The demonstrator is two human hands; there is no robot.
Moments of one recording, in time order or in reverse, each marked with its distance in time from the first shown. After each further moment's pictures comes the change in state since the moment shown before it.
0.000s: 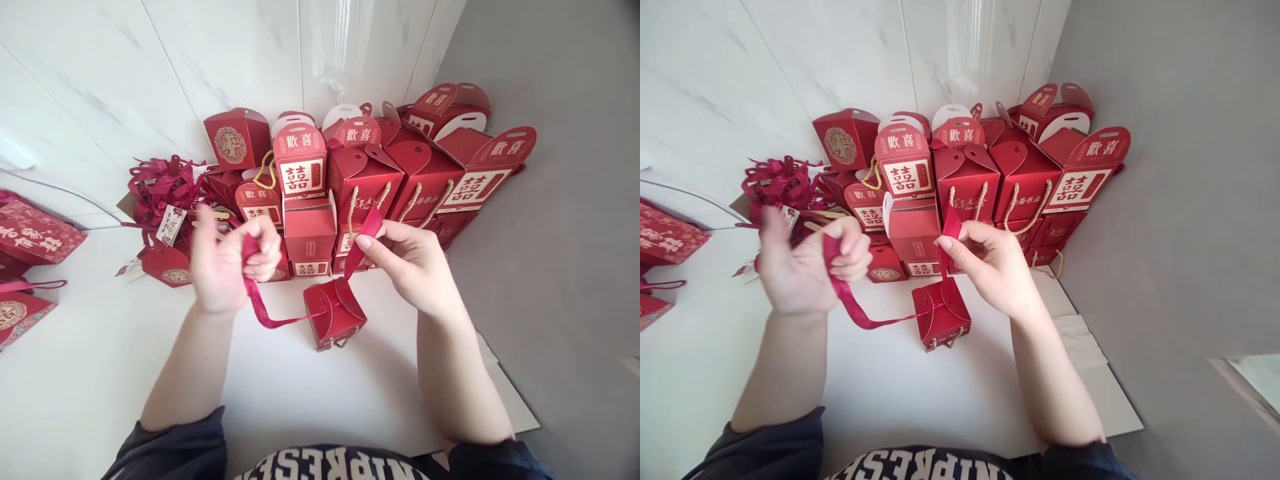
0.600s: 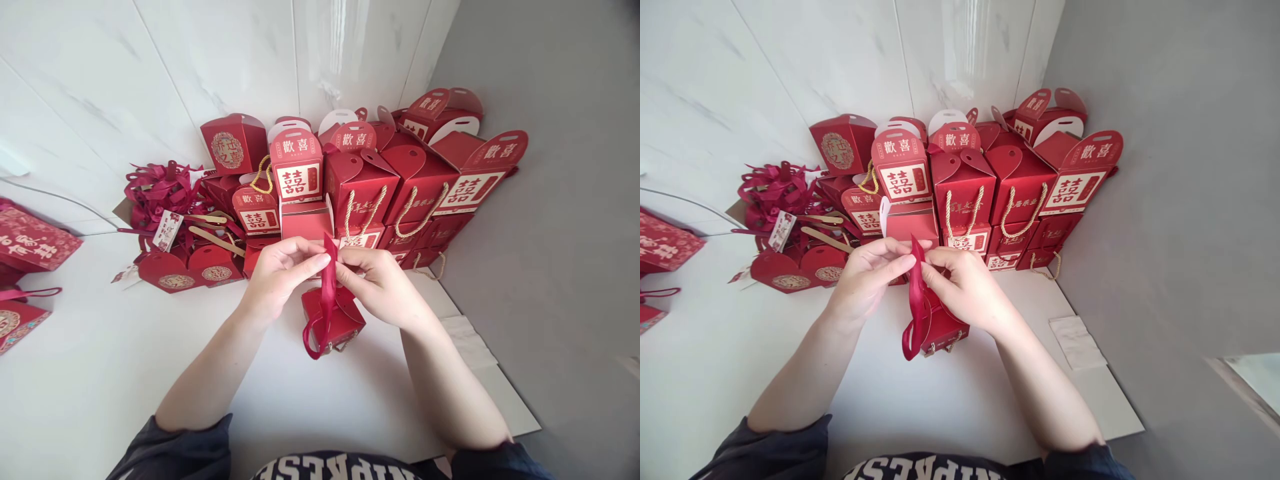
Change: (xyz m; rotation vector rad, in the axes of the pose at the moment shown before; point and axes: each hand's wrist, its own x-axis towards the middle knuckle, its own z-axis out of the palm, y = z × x) left_hand 0.011 -0.048 0.026 0.123 0.095 -0.003; right_hand -0.002 0.000 0.020 -0.176 -0.317 0.015
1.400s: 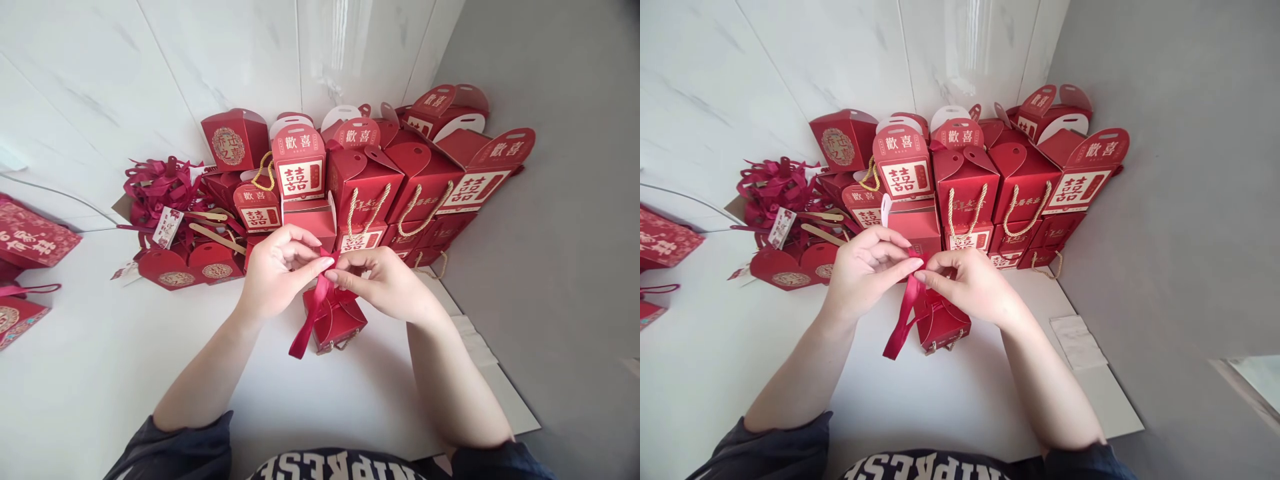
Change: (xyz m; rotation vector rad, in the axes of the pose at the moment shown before) left_hand -0.003 0.009 0.000 0.424 0.136 0.176; right_hand 0.001 0.005 -0.009 0.093 -0.120 0.112
